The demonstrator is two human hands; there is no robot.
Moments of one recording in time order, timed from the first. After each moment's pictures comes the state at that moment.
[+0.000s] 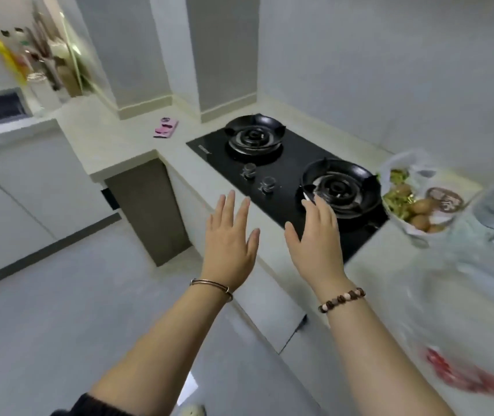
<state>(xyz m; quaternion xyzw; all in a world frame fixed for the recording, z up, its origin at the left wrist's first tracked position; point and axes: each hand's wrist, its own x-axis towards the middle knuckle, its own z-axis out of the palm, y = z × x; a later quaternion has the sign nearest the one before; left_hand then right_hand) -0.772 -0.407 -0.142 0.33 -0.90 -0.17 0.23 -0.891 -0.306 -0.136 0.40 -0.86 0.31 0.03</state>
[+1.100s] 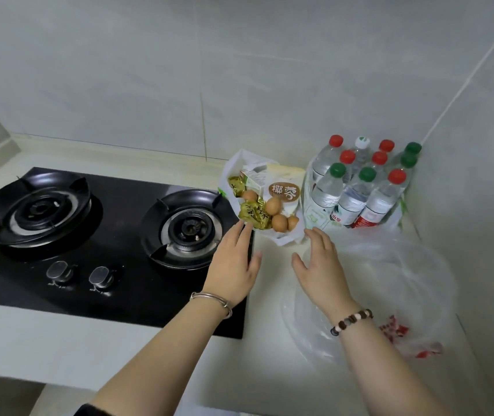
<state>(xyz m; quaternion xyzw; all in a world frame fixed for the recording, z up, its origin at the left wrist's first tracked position) -1.066 -0.362 -0.178 -0.09 -0.94 -0.32 0.10 -1.076 -0.181 -0.175 0.04 -0.95 0.30 0.05</state>
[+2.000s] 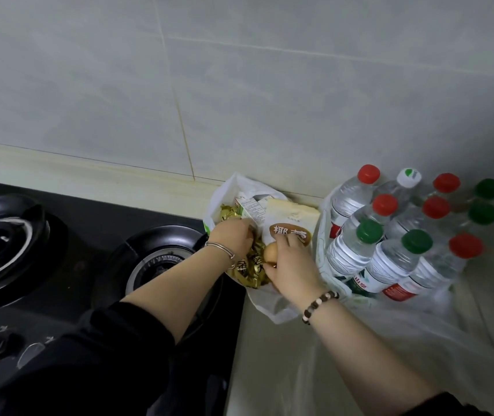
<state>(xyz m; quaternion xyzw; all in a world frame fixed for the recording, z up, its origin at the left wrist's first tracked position) -1.318 -0.352 -0.209 -0.04 -0.98 -0.15 -0.10 -1.279 -0.204 -0.222 0.13 -0.98 0.16 -0.06</state>
